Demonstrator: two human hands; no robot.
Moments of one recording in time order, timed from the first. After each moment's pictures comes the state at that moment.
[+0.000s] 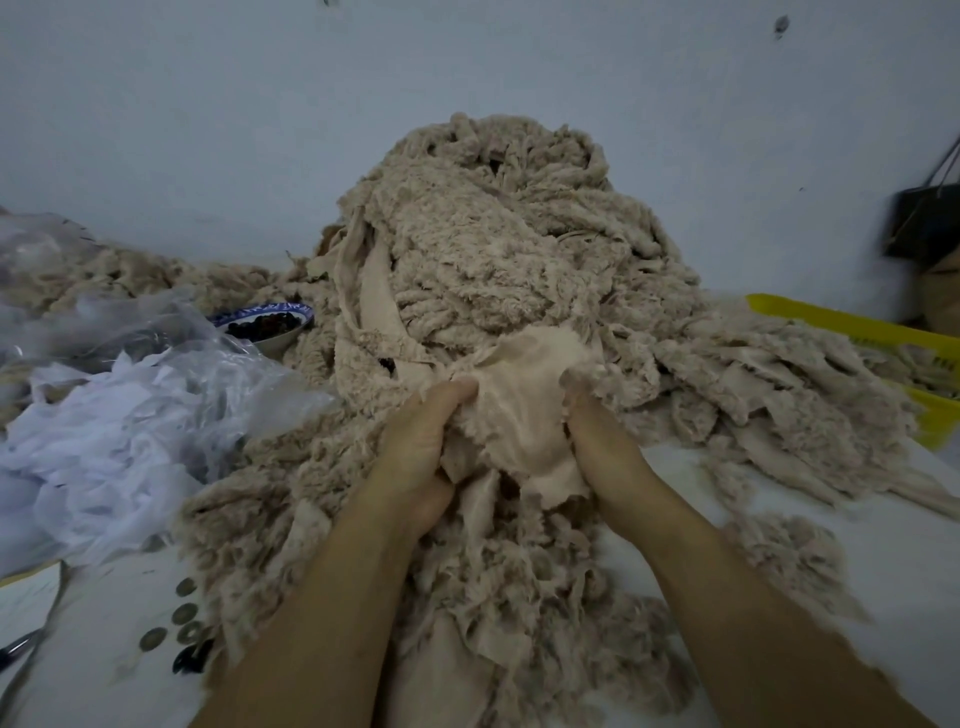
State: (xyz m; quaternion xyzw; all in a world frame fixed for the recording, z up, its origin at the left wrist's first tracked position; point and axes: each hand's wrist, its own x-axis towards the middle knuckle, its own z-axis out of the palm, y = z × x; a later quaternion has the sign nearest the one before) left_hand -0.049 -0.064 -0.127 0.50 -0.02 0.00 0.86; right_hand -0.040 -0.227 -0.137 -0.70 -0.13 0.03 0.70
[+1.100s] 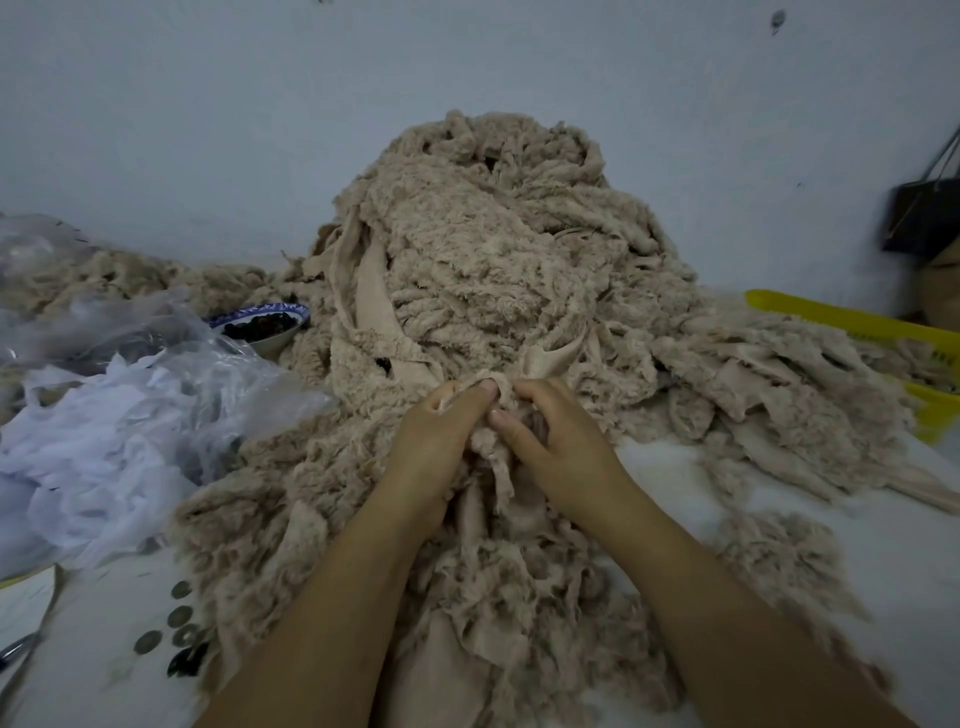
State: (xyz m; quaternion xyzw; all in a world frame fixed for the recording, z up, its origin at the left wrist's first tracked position) left_hand -0.053 -0.073 -0.131 0.64 0.00 0.05 0.77; right_hand -0.039 -0.216 -0.149 -0.85 -0.24 -0.15 0.43
